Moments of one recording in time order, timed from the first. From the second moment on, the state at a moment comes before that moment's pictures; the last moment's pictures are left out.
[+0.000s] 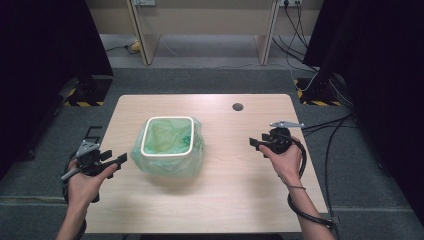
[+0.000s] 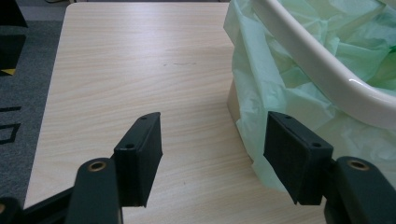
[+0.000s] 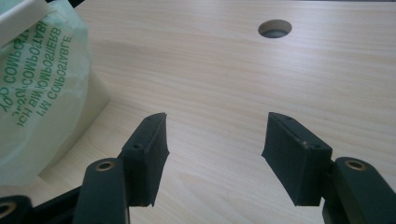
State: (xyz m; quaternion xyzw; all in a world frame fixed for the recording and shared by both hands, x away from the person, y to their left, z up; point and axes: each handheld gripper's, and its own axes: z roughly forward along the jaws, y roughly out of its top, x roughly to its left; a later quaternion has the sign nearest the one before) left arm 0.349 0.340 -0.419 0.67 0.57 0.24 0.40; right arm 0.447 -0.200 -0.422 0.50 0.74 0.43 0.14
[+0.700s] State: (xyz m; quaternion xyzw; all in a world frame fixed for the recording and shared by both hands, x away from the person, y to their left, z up) left arm 0.342 0.349 -0.439 0.67 0.58 0.24 0.40; right arm 0.419 -0.238 -0.455 0.53 0.72 0.42 0.14
